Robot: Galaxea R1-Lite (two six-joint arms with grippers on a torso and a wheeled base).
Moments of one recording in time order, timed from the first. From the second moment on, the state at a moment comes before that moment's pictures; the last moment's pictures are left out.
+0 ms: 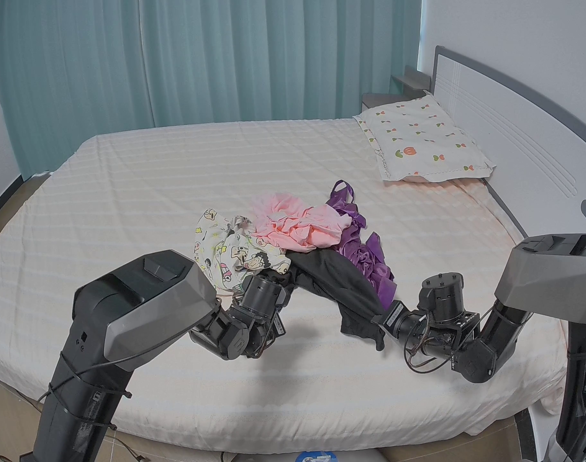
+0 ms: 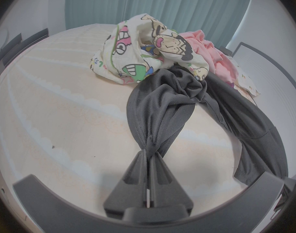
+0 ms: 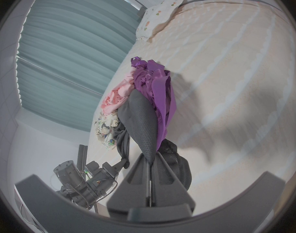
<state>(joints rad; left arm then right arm) -0.53 2.57 -1.35 -0.36 0.32 -0.79 0.47 2.27 -0.65 -1.12 0.02 1.03</state>
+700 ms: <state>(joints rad) -0.52 1.80 -1.05 -0.35 0.21 -0.89 0.44 1.86 -0.62 -1.28 0.15 0.99</state>
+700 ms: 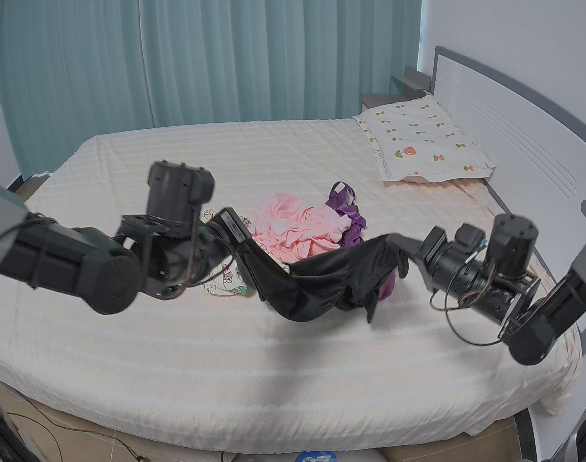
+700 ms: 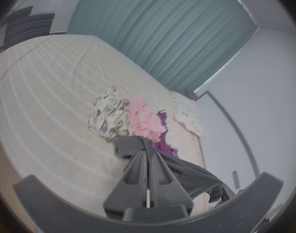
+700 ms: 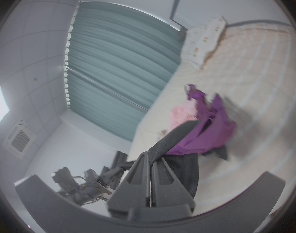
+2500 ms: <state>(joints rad) -0.38 1.78 -0.75 -0.54 0.01 -1.12 0.42 2.08 -0.49 -1.55 0.19 0.98</state>
